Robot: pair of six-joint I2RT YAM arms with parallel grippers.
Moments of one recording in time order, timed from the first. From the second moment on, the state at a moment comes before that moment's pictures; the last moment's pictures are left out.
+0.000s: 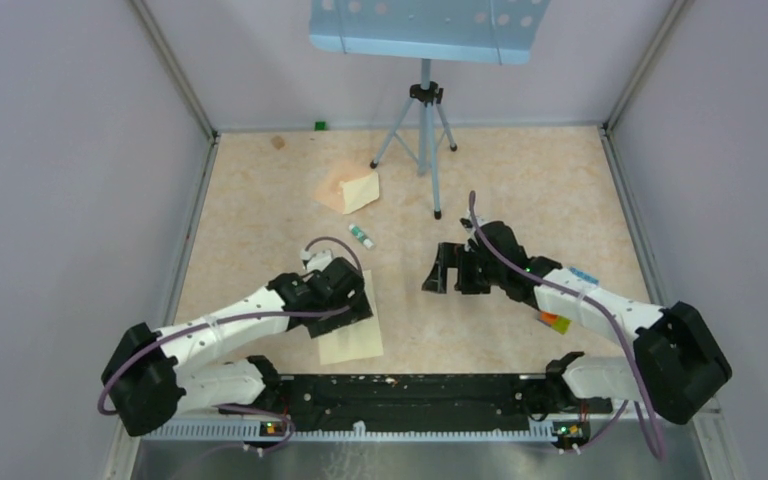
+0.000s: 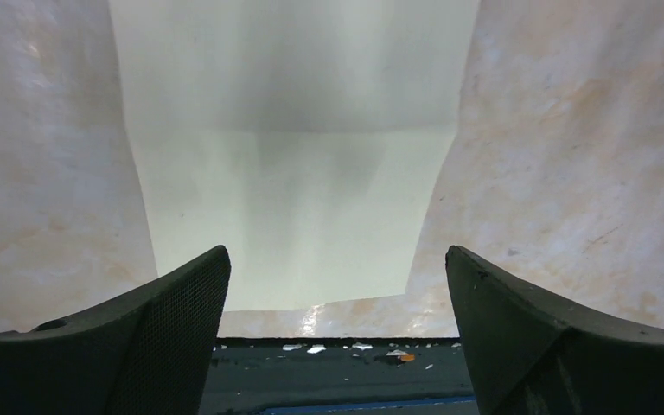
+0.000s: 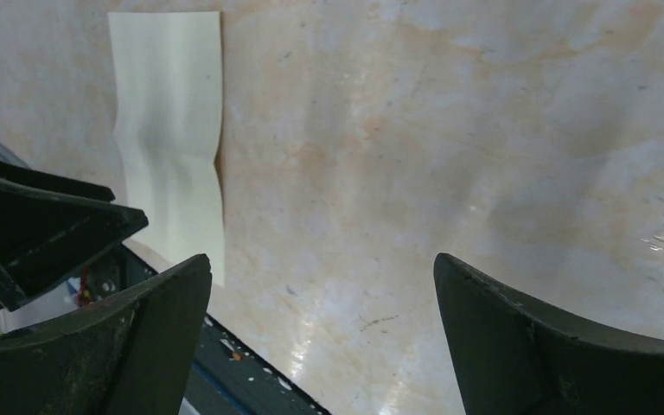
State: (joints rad) left arm -0.86 1.14 0.63 -0.67 -0.16 -1.16; right arm 0.62 1.20 0.65 -0.22 -0.23 0.60
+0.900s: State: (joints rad) left arm -0.47 1.03 0.53 -0.61 -0.13 -0.84; right arm 0.87 1.65 0.64 0.38 -0.38 1.00
